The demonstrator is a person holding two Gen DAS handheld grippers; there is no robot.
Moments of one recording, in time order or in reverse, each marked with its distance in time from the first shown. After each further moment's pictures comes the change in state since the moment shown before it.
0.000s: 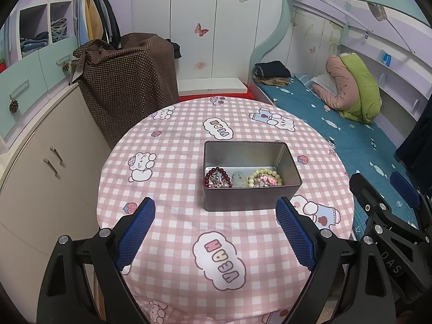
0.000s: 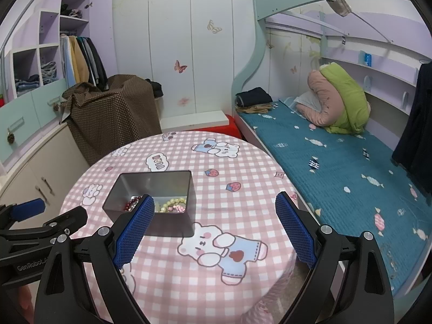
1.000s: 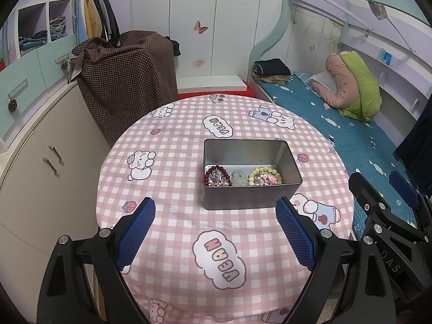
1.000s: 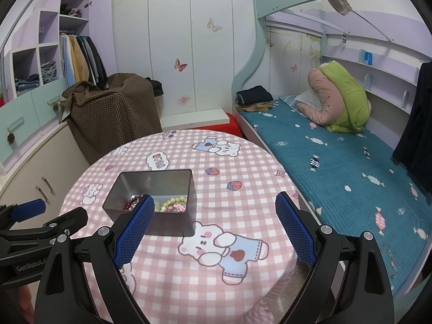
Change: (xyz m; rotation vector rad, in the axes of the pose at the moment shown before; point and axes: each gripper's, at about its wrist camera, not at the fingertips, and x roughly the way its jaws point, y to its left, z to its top) left arm 0.001 0.000 0.002 -0.001 0.014 -0.004; right arm 0.001 -0.003 0.000 0.004 0.007 0.003
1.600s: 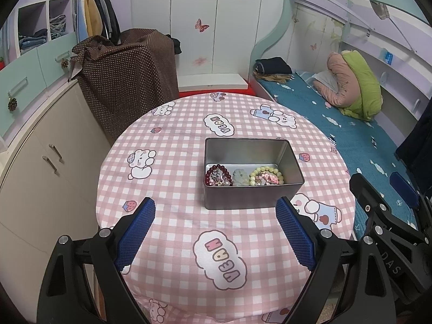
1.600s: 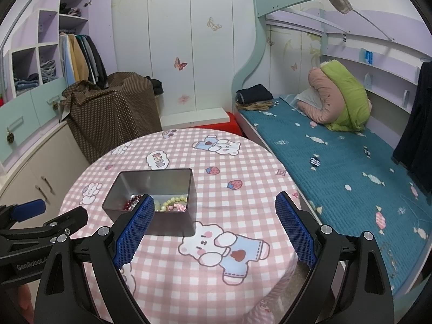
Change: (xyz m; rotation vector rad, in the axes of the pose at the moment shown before) left arm 0.003 0.001 0.001 -0.005 0.012 0.003; right arm 0.003 0.000 0.000 0.002 0.006 0.003
